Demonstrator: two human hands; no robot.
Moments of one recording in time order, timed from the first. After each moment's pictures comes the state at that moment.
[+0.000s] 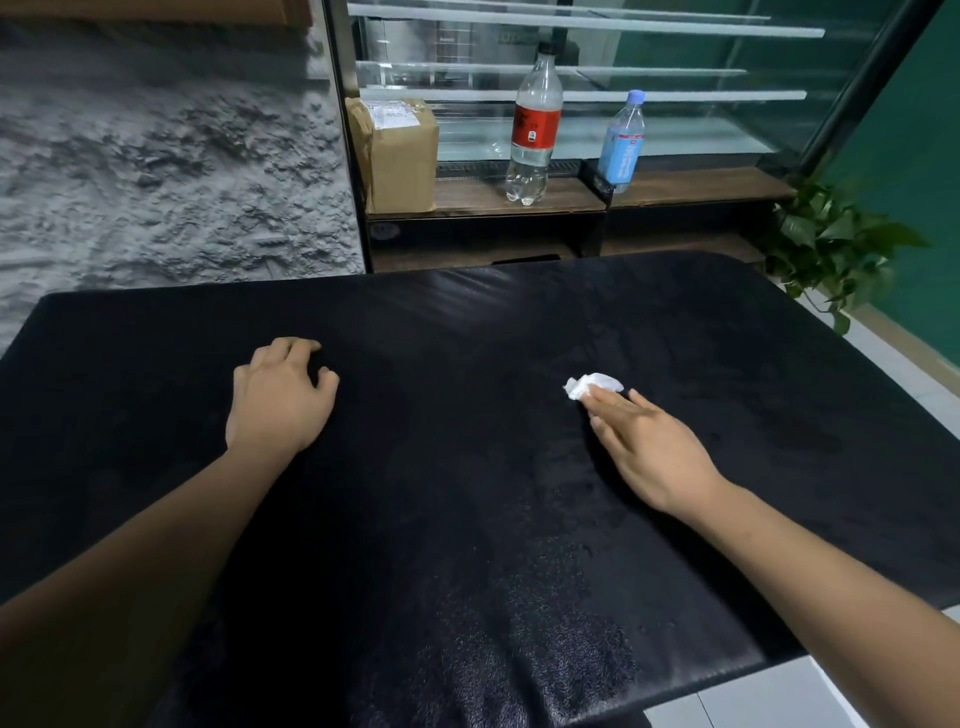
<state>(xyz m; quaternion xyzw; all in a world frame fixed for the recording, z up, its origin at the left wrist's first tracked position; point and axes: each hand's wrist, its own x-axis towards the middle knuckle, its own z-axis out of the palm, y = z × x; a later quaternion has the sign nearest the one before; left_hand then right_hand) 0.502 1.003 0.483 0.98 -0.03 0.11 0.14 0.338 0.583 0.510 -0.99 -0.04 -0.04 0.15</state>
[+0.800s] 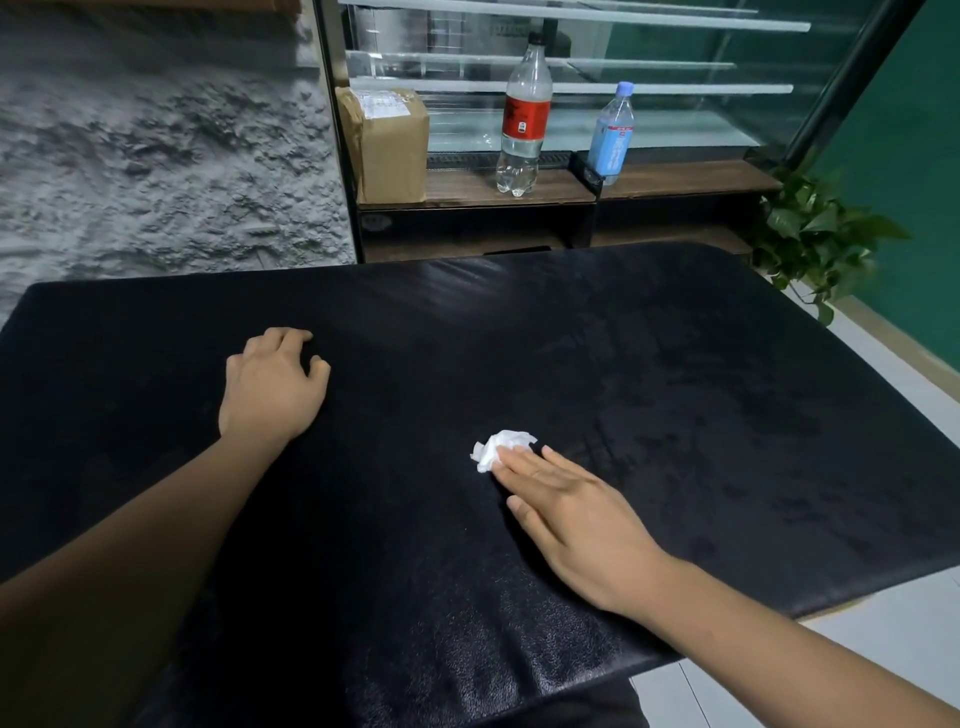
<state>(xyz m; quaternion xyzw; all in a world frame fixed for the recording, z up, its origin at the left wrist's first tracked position) 0.501 1.005 0.479 0.98 -0.04 0.12 0.14 0.268 0.669 0.501 -0.97 -0.15 -0.01 0.17</state>
